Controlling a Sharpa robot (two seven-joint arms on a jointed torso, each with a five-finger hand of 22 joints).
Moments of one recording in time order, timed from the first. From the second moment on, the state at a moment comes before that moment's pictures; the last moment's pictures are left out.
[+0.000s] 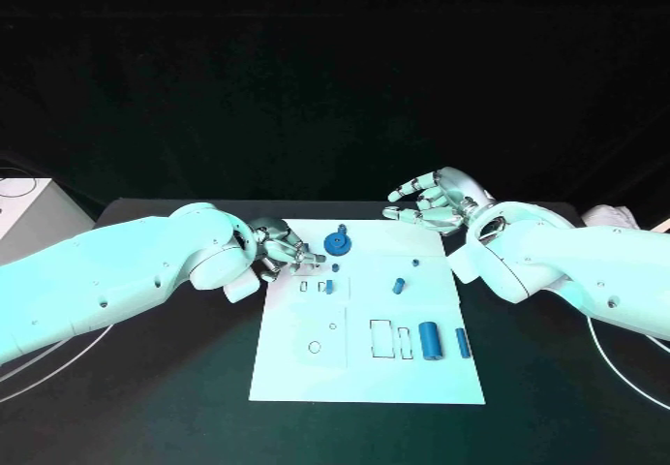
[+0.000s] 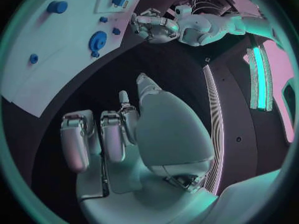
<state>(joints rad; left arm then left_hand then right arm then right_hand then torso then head) 1.31 -0.72 -0.05 1.42 -0.72 0.00 -0.44 1.18 -0.15 0.38 0.29 0.05 0.82 0.12 0.64 0.52 1.04 0.05 1.03 0.74 1.46 0.00 1.48 1.31 0.11 1.22 0.10 1.38 1.10 1.37 -0.87 -0.14 1.65 -0.75 -0.59 -0.08 1.43 -0.12 0.11 0.28 0.19 0.89 0.17 0.16 0.39 1.41 0.08 1.39 1.31 1.47 0.01 1.56 1.31 0.01 1.47 0.10 1.55 1.31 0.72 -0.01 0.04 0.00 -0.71</state>
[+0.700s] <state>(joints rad) 1.34 -0.60 -0.07 1.36 -0.90 0.10 -0.59 1.11 -0.15 0.32 0.29 0.05 0.81 0.12 0.67 0.56 1.03 0.05 1.02 0.73 1.46 0.00 1.48 1.31 0.11 1.22 0.10 1.38 1.10 1.38 -0.88 -0.14 1.64 -0.75 -0.59 -0.14 1.42 -0.13 0.11 0.28 0.21 0.89 0.17 0.16 0.39 1.41 0.08 1.39 1.31 1.47 0.01 1.56 1.31 0.01 1.47 0.10 1.55 1.31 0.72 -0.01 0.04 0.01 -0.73</state>
